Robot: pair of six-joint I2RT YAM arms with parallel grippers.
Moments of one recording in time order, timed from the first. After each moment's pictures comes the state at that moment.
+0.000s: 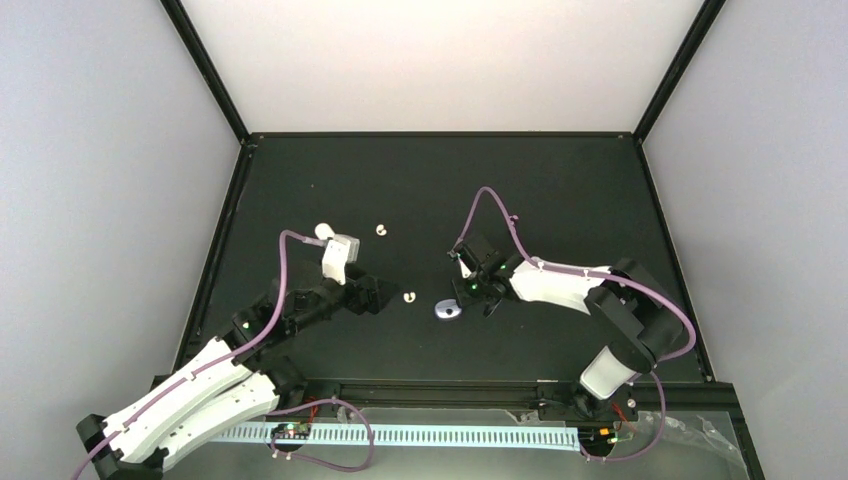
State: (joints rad) left arm -0.79 0.59 0.60 -0.37 -0.05 -0.47; right arm 0.78 1.62 0.82 -0.31 -0.06 0.40
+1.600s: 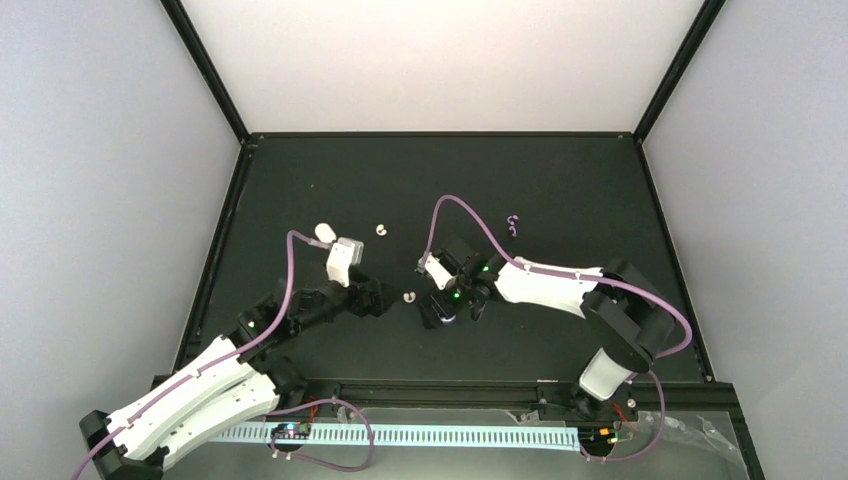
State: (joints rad) left arm -0.79 0.61 0.57 -0.37 -0.02 -0.50; right arm 0.89 1.64 0.93 -0.38 -0.23 0.16
